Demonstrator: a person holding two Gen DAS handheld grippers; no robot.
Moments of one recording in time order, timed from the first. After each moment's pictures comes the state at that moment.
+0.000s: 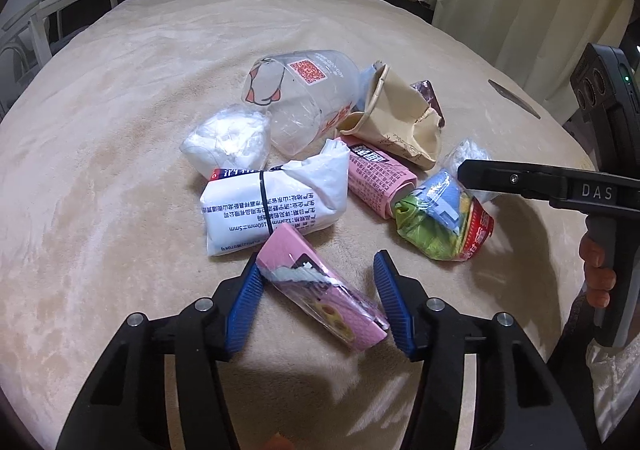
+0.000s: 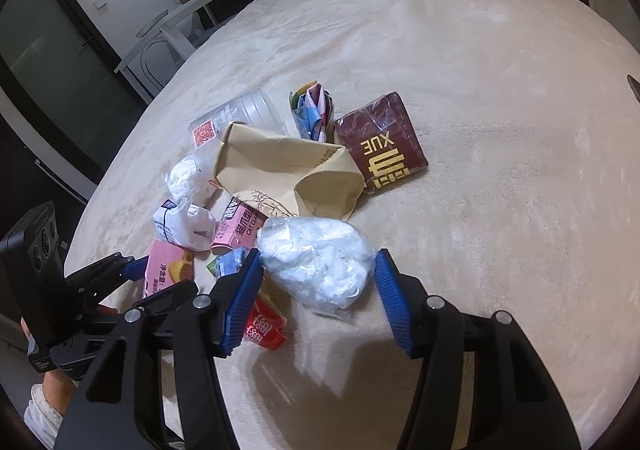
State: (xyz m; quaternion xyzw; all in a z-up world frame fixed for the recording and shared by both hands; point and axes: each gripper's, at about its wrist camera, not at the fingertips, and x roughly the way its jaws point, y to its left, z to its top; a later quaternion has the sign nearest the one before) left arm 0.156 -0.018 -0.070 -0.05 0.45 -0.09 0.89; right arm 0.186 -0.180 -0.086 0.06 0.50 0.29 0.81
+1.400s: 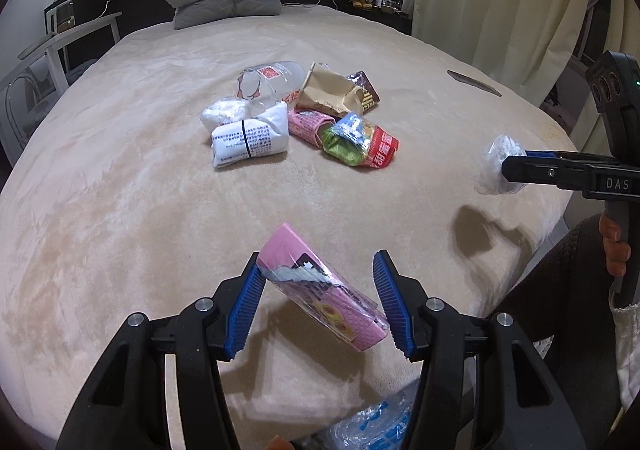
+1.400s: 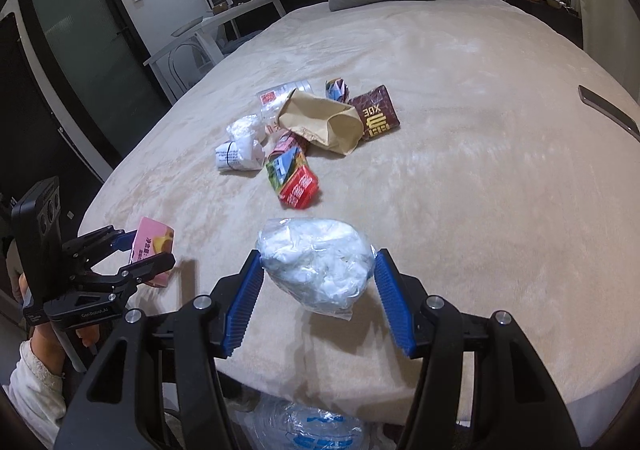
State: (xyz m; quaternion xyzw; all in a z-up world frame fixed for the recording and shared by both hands) left arm 0.025 -0.049 -0.042 -0.01 0.41 -0.09 0.91; right arm 0.045 -0.238 -0.049 0.03 0.45 0.30 0.84
